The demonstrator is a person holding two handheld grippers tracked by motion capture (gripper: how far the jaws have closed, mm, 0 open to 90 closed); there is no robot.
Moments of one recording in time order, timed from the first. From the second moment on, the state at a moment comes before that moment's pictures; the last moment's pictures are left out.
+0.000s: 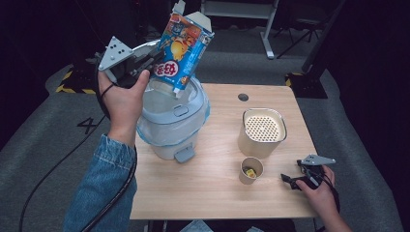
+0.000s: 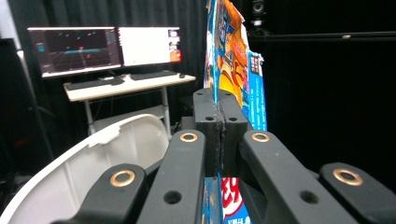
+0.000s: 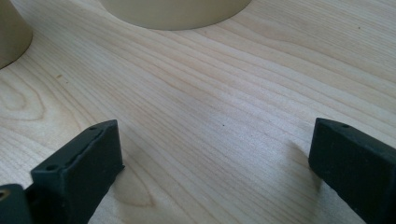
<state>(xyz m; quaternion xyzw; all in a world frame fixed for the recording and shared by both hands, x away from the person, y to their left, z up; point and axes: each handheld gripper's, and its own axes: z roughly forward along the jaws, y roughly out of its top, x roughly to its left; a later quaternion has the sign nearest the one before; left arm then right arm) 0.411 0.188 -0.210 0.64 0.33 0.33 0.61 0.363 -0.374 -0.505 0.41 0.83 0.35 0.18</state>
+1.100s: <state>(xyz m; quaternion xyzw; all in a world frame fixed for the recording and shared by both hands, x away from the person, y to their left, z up) 0.439 0.179 -0.241 0.65 0.38 0.33 0.57 0.363 -0.374 -0.505 0.41 0.83 0.35 0.18</state>
